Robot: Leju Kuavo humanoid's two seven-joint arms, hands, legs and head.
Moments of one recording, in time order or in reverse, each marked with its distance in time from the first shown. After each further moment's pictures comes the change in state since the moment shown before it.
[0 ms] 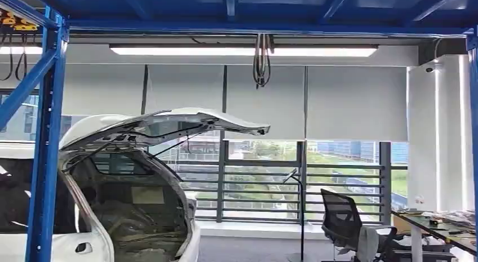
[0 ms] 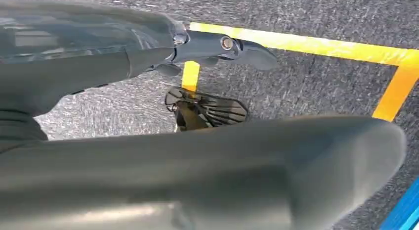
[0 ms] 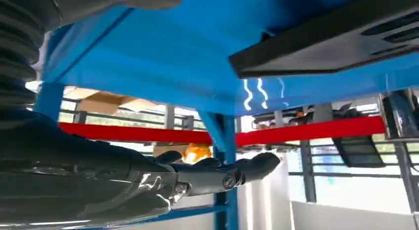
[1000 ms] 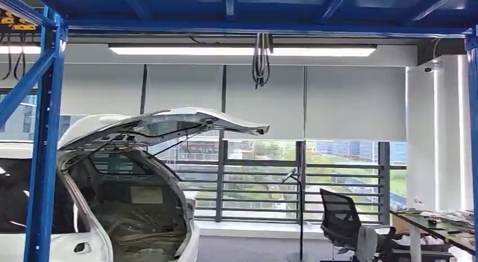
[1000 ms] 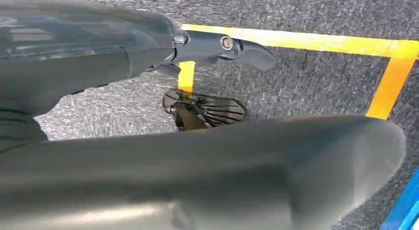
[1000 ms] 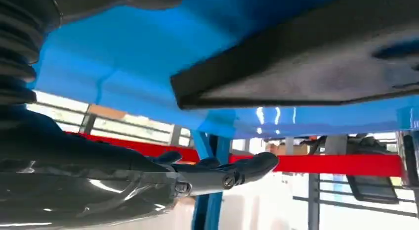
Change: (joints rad) left arm -0.008 0.007 -0.023 0.000 -0.029 -0.020 -0.009; right arm -0.242 -0.022 0.089 0.310 0.023 0.035 0.035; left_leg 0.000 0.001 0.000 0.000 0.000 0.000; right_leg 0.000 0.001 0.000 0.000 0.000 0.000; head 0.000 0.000
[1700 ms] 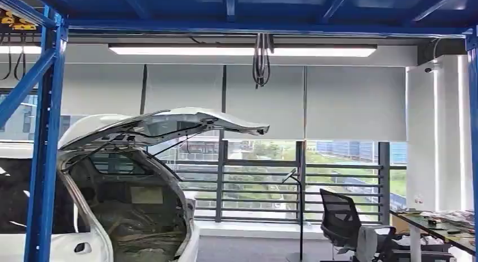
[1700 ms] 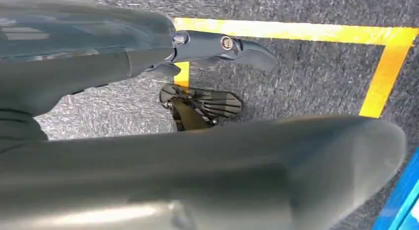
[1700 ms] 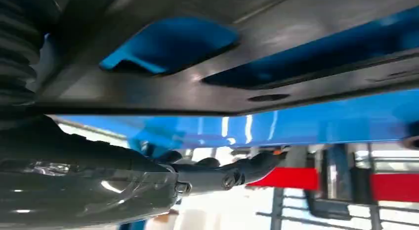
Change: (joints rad) left arm -0.008 -0.005 -0.015 0.002 -0.008 -0.027 0.003; right arm -0.263 0.096 0.142 0.326 -0.056 0.021 -0.025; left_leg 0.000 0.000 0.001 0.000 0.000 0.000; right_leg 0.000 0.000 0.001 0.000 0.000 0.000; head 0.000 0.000
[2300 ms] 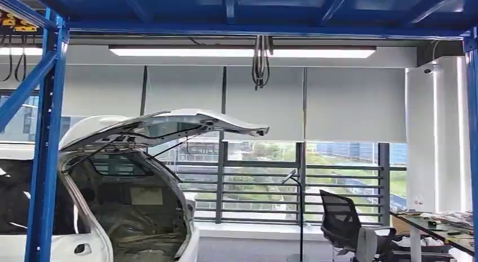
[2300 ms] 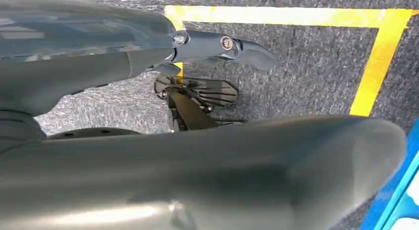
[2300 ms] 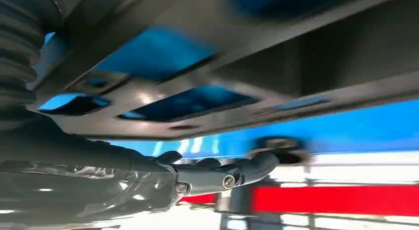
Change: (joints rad) left arm -0.010 -0.020 -0.013 0.008 -0.003 -0.007 -0.006; right arm -0.232 0.196 0.117 0.357 -0.038 -0.018 -0.044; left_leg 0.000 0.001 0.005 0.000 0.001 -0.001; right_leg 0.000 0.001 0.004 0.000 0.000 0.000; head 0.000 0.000
